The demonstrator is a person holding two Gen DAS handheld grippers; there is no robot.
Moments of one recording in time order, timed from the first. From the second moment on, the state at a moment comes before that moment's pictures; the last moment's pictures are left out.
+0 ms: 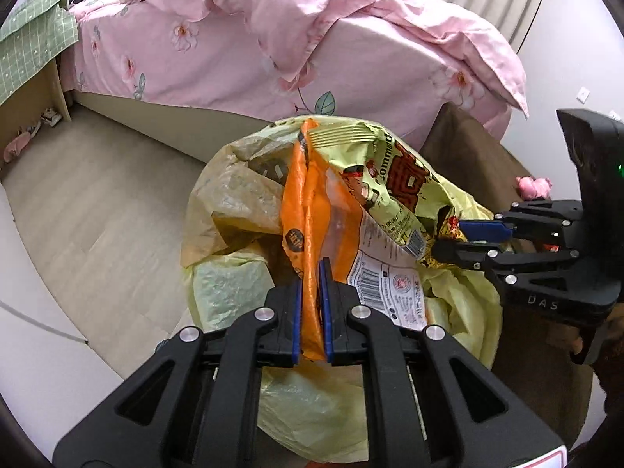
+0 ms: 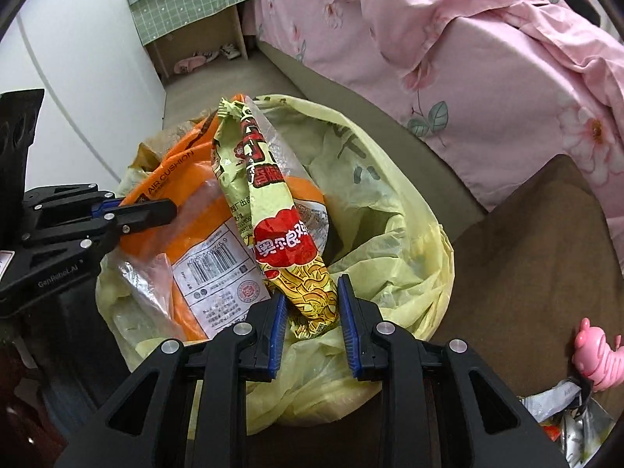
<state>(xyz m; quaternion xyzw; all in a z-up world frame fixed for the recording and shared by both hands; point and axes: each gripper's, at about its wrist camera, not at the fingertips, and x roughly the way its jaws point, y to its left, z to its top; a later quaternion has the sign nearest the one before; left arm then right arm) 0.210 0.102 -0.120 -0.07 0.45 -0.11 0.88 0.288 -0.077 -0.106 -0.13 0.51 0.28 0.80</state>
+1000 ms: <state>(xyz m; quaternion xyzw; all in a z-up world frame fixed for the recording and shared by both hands) 0.155 0.082 -0.021 -0.09 0.32 -0.12 0.94 0.174 -0.208 0.000 0.02 0.34 0.23 0.91</state>
